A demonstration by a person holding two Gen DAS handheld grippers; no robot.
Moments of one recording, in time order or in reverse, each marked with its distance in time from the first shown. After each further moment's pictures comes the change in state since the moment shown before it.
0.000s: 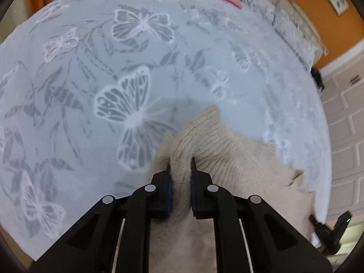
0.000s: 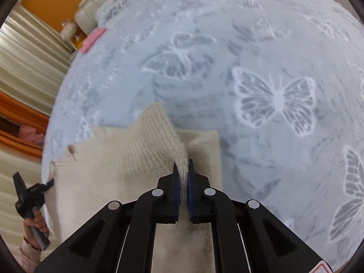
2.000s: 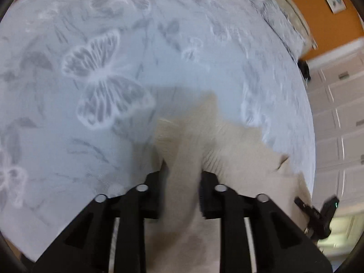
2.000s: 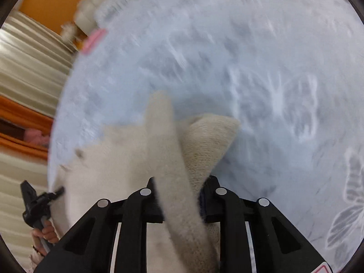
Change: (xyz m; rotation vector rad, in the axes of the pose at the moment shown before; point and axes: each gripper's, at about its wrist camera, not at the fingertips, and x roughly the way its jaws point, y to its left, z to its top) left arm 0.009 -0.023 -0.025 -0.006 0.089 -0.096; right arm -0.008 -0.010 0.018 0.014 -0.001 0.059
